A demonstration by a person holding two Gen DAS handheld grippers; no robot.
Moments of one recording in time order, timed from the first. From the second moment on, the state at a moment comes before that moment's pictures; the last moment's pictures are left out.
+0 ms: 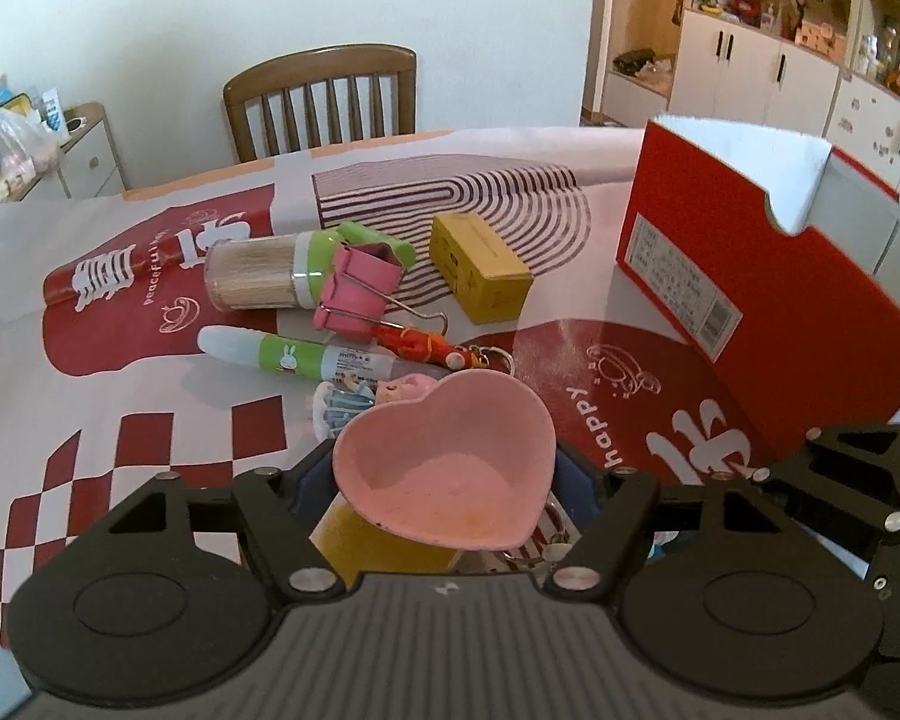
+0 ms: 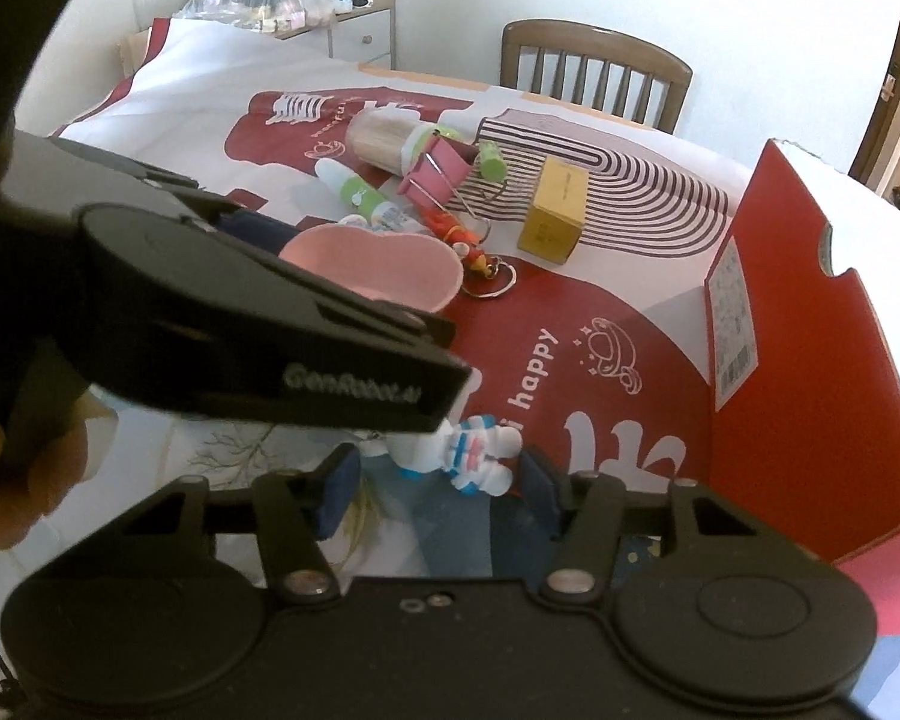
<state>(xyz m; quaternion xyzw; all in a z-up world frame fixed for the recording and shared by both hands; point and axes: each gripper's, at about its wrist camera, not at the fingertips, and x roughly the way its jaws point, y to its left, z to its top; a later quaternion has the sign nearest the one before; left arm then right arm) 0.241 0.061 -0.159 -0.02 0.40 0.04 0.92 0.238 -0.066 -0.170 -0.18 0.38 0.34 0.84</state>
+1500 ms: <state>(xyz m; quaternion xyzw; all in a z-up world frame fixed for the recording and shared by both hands) 0.169 0.118 -0.118 -0.10 0.37 0.12 0.92 0.240 -0.054 -0.175 -0.11 0.41 0.24 0.87</state>
